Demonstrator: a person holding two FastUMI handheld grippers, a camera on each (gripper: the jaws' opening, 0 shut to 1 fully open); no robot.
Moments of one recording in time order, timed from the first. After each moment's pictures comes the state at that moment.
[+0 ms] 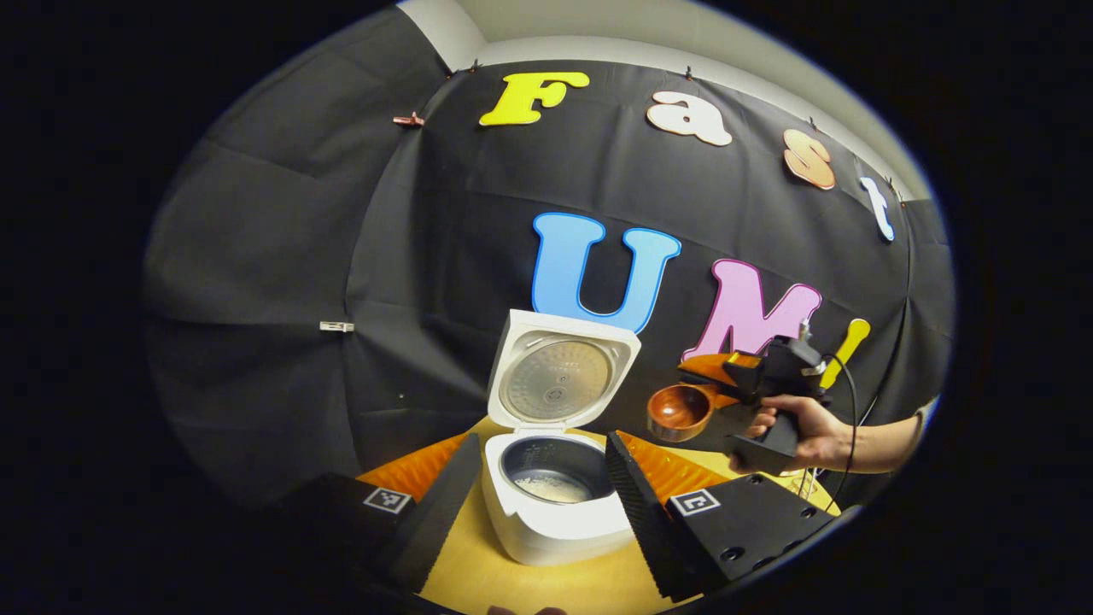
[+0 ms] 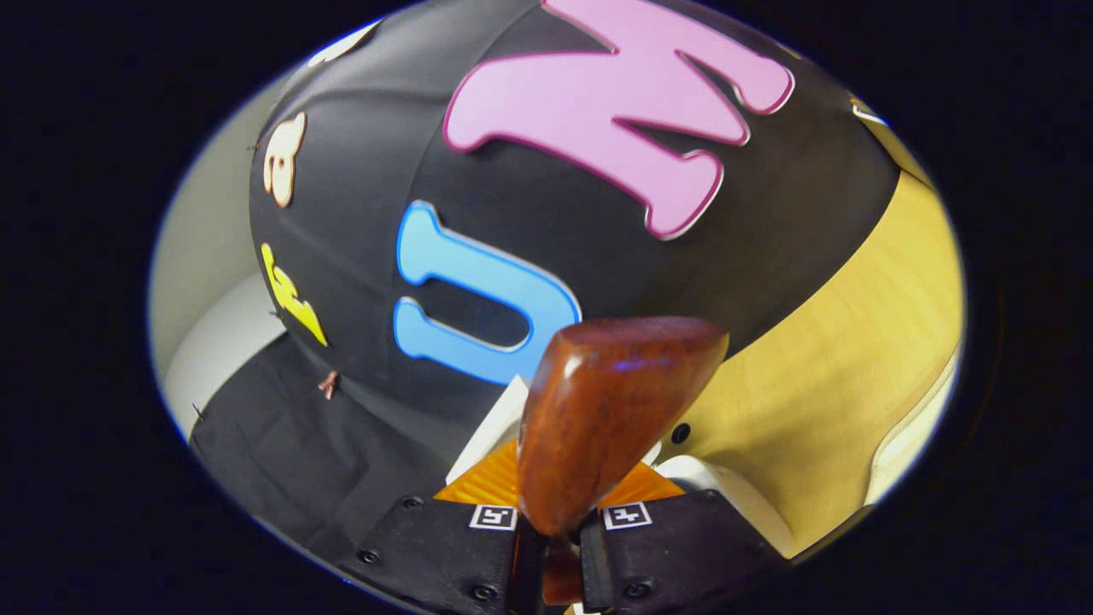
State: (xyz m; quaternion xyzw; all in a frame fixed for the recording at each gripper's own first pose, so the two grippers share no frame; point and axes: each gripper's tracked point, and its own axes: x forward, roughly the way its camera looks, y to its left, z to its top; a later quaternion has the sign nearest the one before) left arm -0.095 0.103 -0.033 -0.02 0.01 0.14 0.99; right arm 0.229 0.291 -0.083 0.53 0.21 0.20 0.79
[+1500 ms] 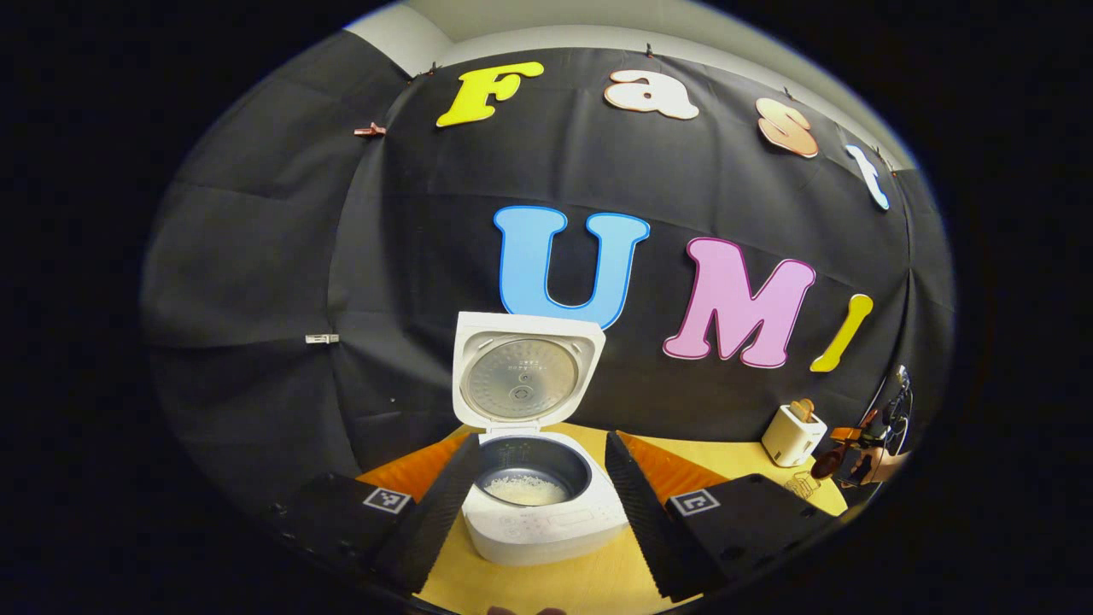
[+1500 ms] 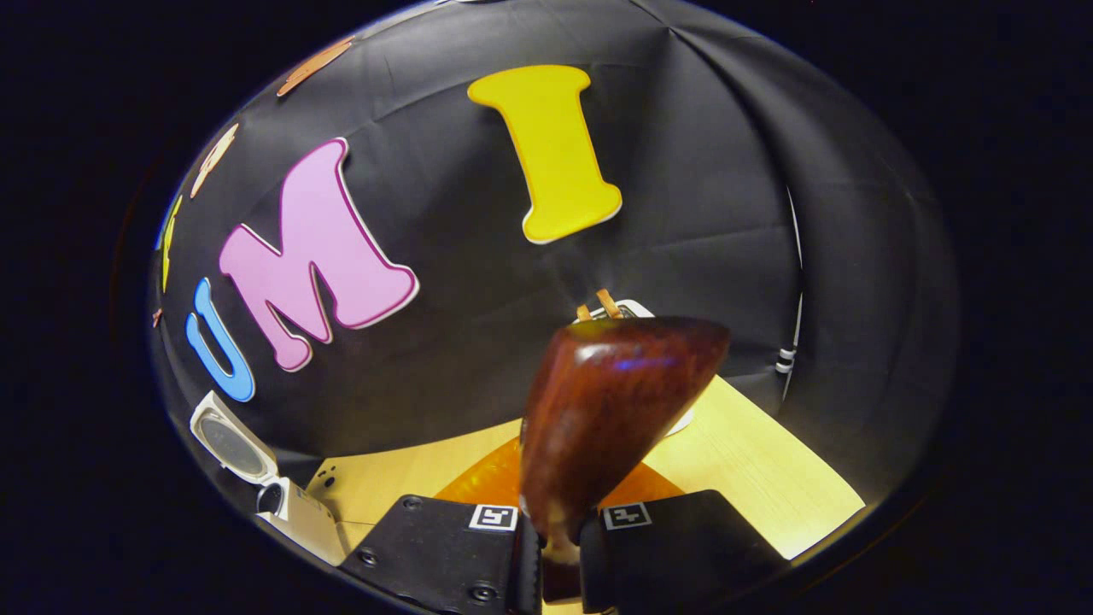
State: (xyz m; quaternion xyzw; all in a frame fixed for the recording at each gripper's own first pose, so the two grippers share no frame) left arm -0.060 0.041 -0.031 0.02 0.04 0.17 0.98; right arm 0.191 -0.221 -0.291 0.25 0.21 -0.09 0.94
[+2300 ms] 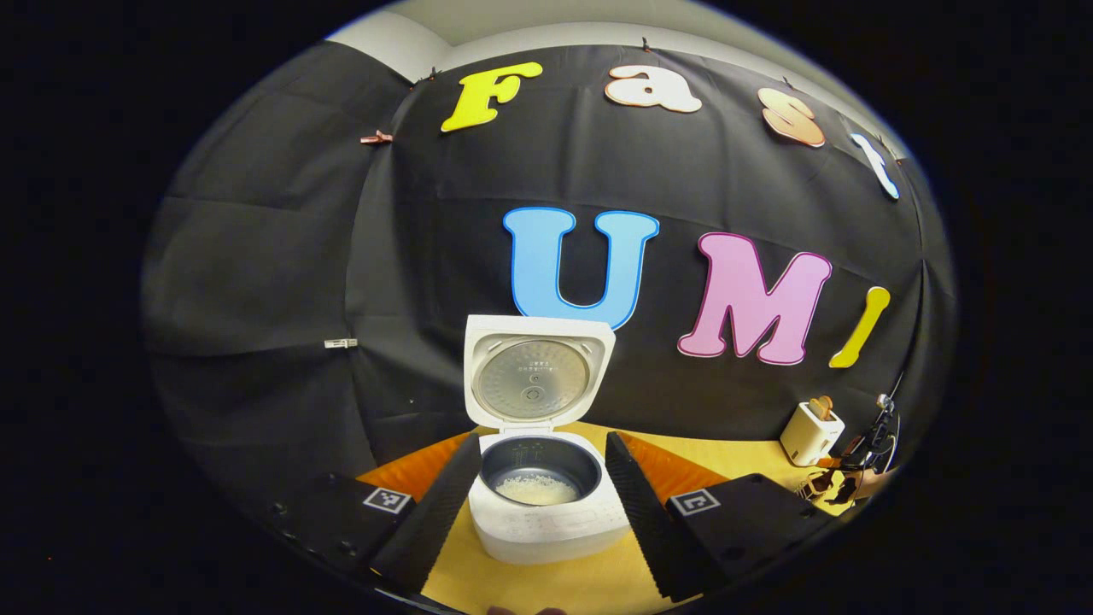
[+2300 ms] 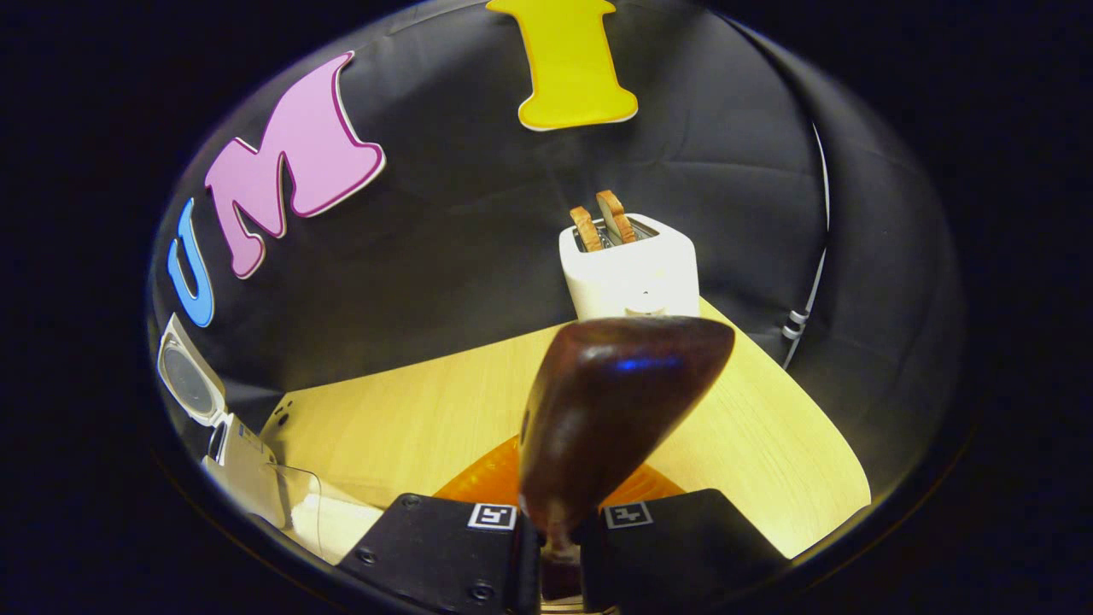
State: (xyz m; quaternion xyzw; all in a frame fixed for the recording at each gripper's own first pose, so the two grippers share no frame) left arm -0.060 0.038 -0.025 0.03 0.04 0.20 0.98; right arm 0.194 -0.197 -0.394 0.19 0.31 -0.07 0.93
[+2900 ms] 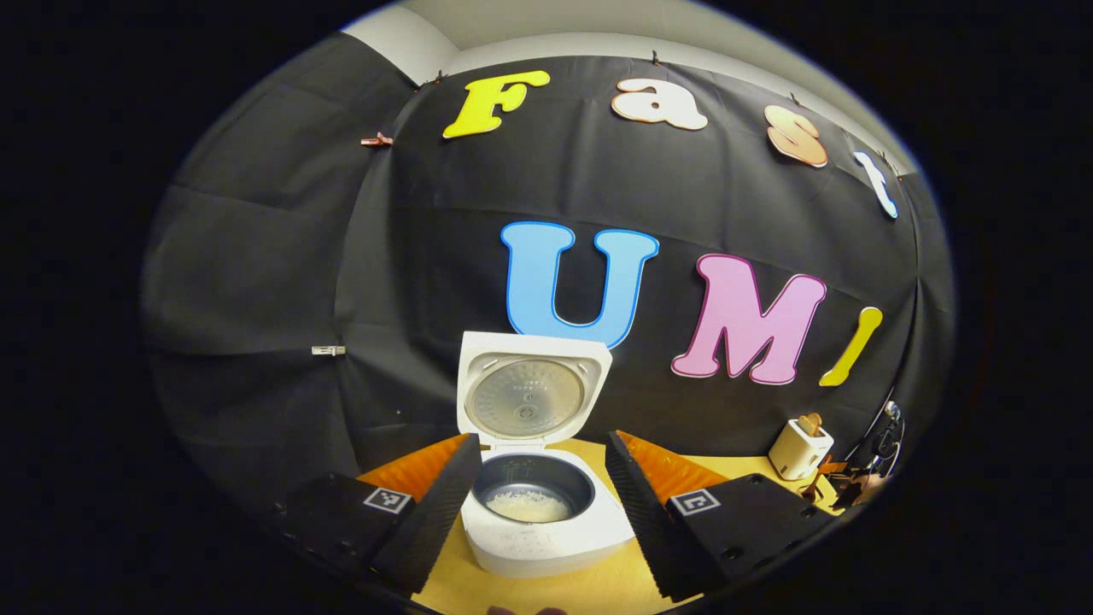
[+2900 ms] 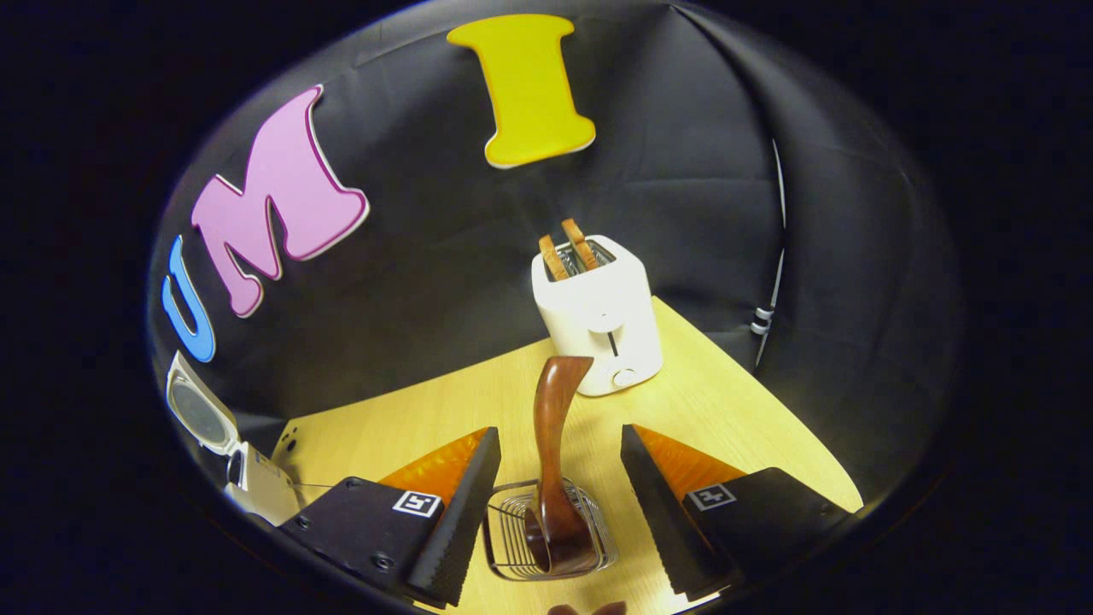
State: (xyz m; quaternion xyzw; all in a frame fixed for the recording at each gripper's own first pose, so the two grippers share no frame) left arm -0.040 0.050 0.001 0.02 0.00 0.17 0.99; right arm 0.161 -0.223 -0.332 0.23 0.27 -0.11 0.93
